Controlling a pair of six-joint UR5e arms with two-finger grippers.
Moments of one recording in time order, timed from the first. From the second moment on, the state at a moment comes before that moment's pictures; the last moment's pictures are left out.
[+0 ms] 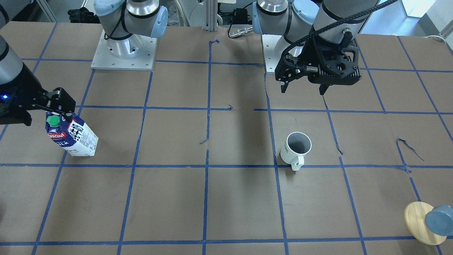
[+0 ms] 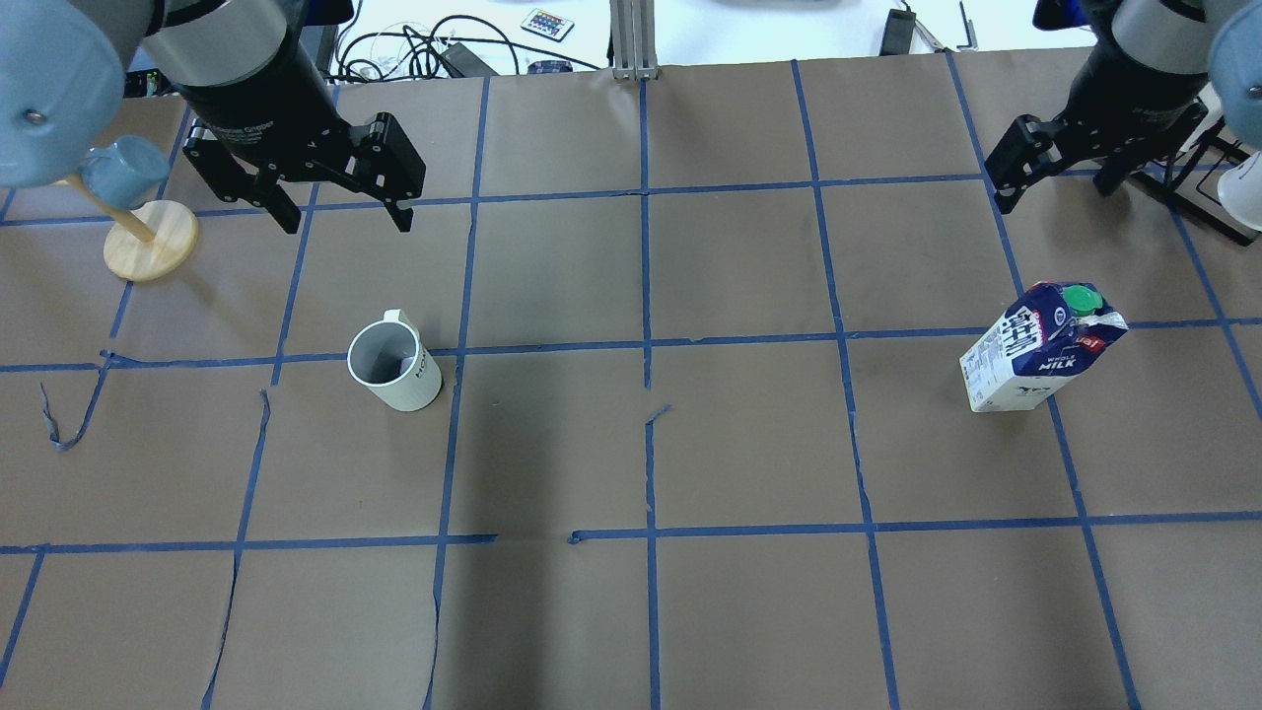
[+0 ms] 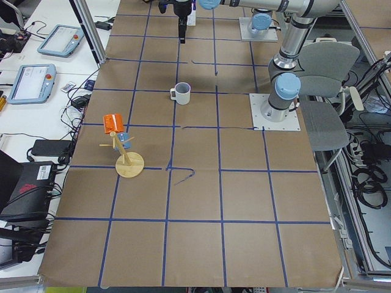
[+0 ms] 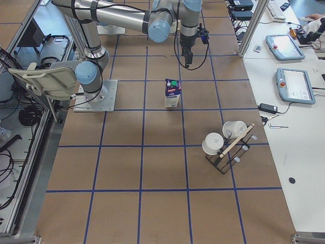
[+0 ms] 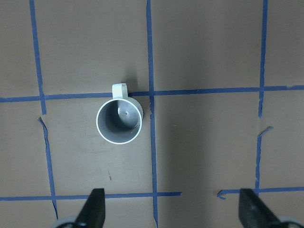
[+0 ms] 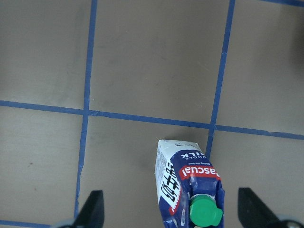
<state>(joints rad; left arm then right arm) -1.61 -1.61 -1.48 -1.64 1.57 -0.01 1.33 -1.47 1.60 -1.71 -1.60 -0.38</state>
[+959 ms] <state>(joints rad) -1.61 -1.62 -1.56 -1.65 1.57 -0.02 1.21 -1.44 1.75 -1.76 -1.60 -0.46</state>
